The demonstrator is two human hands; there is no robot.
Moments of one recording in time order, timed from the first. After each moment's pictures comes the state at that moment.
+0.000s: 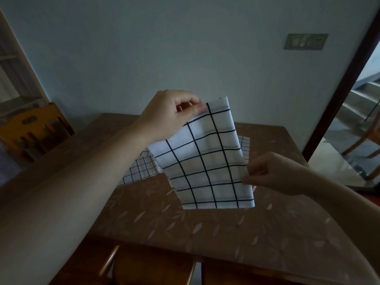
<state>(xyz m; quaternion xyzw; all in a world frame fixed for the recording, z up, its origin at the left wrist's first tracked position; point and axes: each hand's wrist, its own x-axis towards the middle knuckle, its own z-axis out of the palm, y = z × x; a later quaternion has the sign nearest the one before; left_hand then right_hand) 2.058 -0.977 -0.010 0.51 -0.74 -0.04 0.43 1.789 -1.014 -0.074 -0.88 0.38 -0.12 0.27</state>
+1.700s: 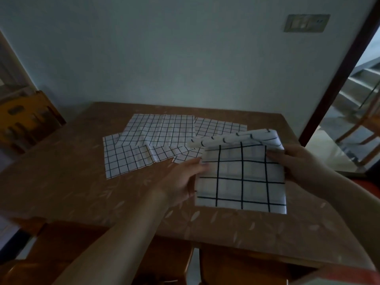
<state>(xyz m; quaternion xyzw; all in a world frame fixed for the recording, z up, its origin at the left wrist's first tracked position) 2.019 -0.949 -0.162 0.44 -0.40 -0.66 0.46 1.754 -1.018 -0.112 -0.63 0.48 -0.33 0.52</state>
